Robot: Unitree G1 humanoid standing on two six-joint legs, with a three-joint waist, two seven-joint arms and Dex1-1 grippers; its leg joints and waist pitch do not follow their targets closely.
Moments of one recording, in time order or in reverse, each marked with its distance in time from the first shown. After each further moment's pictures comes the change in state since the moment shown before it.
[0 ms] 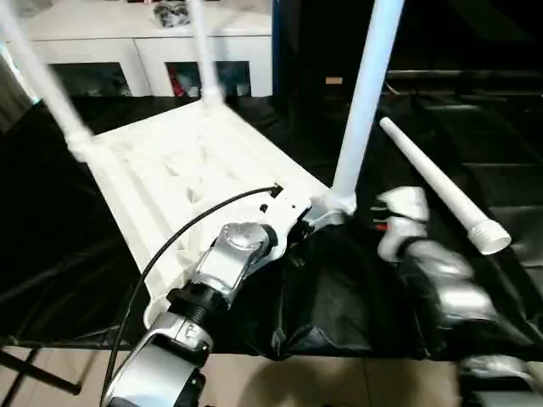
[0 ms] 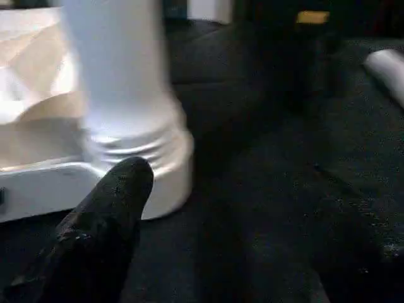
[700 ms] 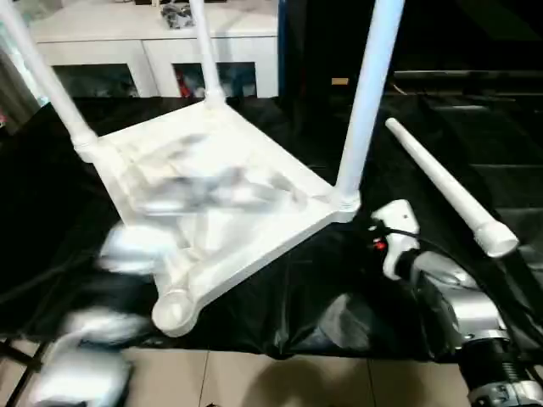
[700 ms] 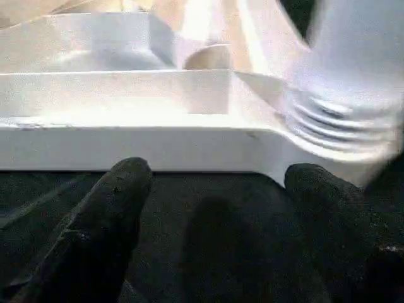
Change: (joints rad) left arm 0.071 0.373 0.159 -0.411 0.069 0.179 0.047; right arm 0.106 0.021 0.175 -0.246 -0.020 0.230 0.103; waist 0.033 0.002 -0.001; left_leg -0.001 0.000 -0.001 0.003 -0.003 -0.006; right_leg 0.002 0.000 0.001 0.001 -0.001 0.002
